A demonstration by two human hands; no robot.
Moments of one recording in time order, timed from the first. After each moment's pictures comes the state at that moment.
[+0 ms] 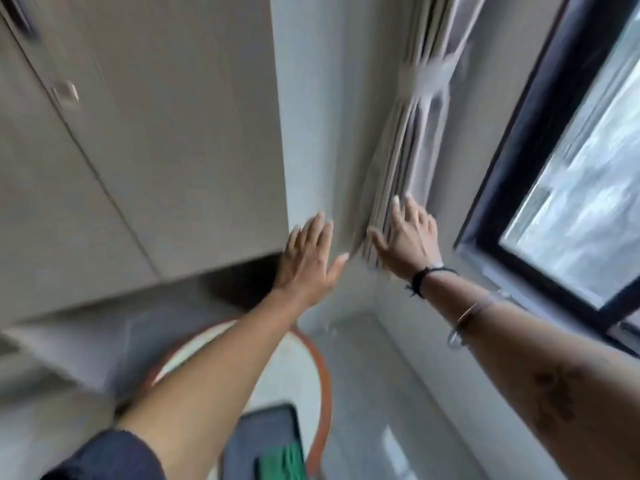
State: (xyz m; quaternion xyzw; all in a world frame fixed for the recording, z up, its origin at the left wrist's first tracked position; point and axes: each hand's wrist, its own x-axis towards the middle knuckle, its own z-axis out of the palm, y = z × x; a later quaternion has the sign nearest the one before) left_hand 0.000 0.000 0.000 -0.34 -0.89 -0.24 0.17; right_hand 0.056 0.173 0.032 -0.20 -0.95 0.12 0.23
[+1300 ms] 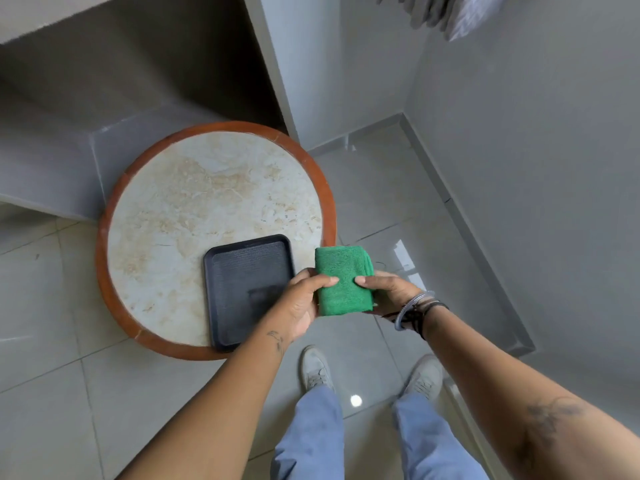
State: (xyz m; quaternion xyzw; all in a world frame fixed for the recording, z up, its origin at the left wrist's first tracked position) left_hand 0.130 -0.029 -0.374 0.26 -0.54 -0.67 -0.45; right_hand 0.185 0.145 -0.408 -0.33 -0.33 0.83 -0.30
